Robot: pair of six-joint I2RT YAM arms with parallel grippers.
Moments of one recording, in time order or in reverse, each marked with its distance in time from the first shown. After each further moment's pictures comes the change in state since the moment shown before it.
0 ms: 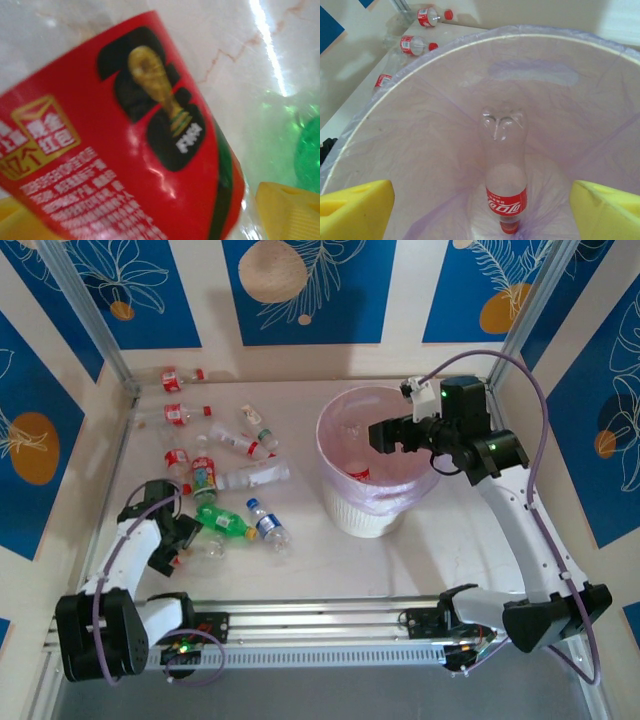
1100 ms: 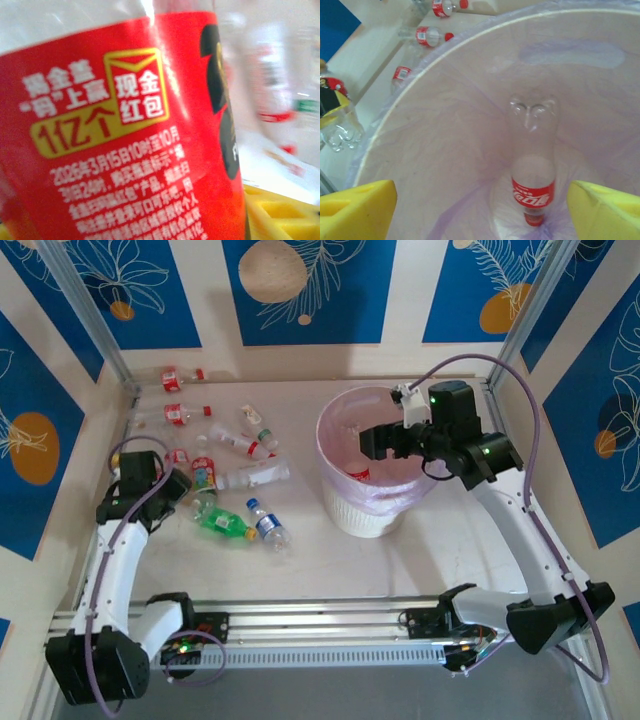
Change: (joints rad) left arm -0.052 -0.134 0.269 0.161 0.063 0.273; right arm 0.094 -0.002 0.014 -0.016 0.016 0.084
